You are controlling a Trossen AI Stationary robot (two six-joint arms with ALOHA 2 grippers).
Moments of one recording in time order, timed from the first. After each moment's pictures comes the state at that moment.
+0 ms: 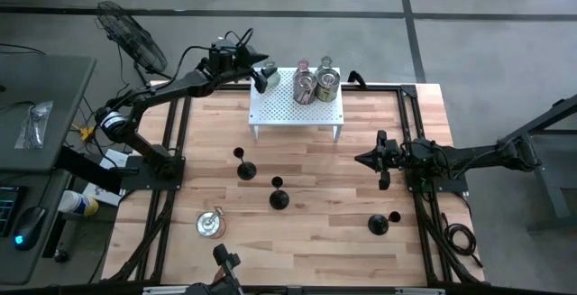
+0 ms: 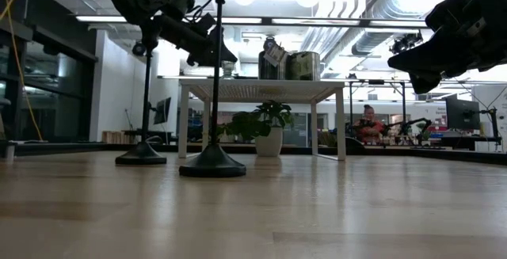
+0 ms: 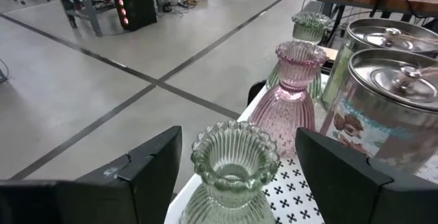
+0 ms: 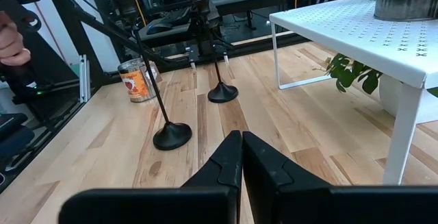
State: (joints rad) left arm 0.77 1.51 1.07 0.21 0.20 0.07; right arm 0.01 0.32 0.01 0.20 0.08 0.21
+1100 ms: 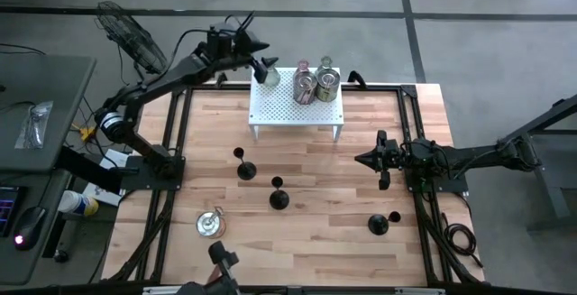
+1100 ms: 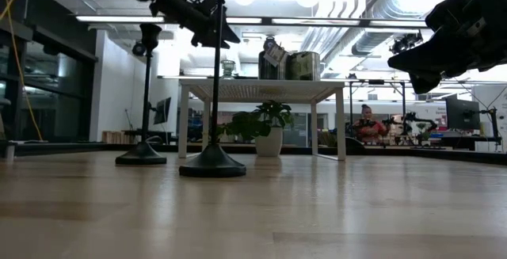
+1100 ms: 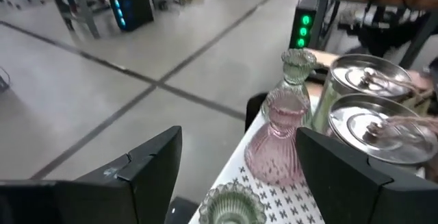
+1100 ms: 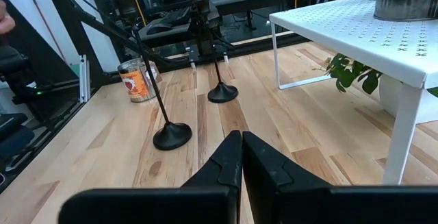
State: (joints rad) left arm 0.77 1.51 1.30 -0.06 0.21 0.12; right arm 0.01 0.32 0.01 0.20 0.08 0.21
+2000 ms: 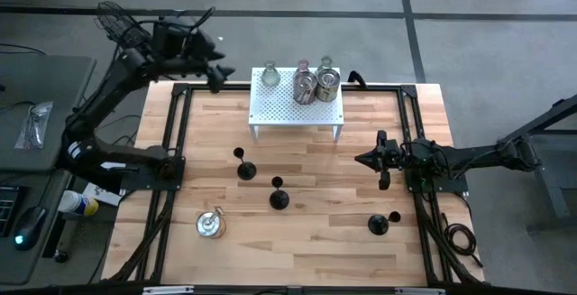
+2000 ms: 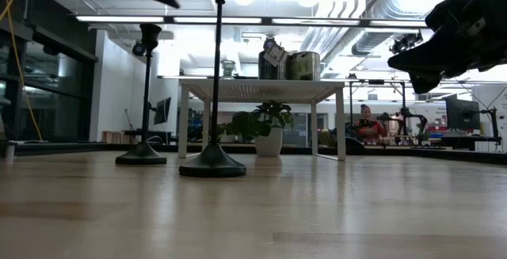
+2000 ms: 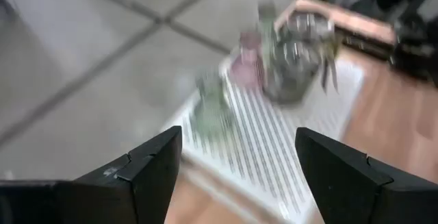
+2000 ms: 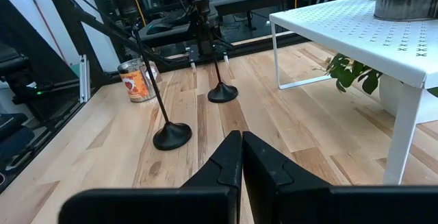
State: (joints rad) left arm 0.77 1.17 1.54 -0.89 0.15 0.09; right arm 0.01 0.32 0.01 0.20 0.08 0.21
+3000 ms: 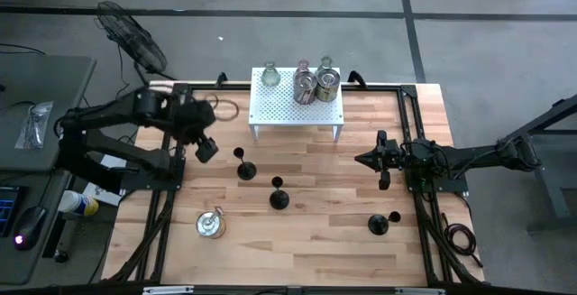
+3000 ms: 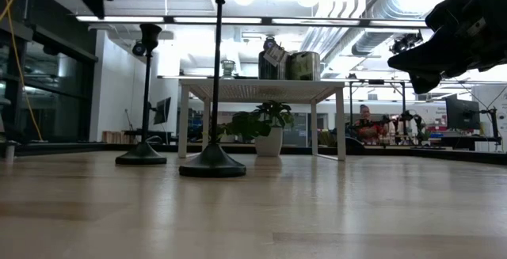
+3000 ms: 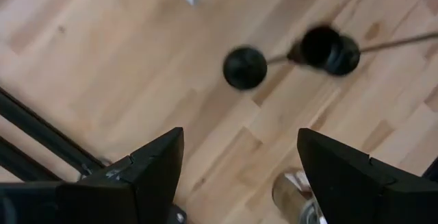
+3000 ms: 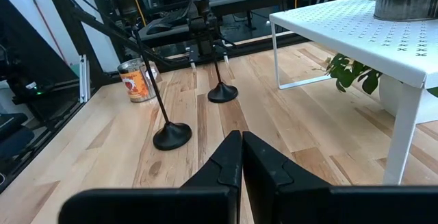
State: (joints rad) left arm 0.09 1.09 1.37 -1.47 -0.07 -0.65; right arm 0.01 0.32 0.01 0.20 0.08 0.21
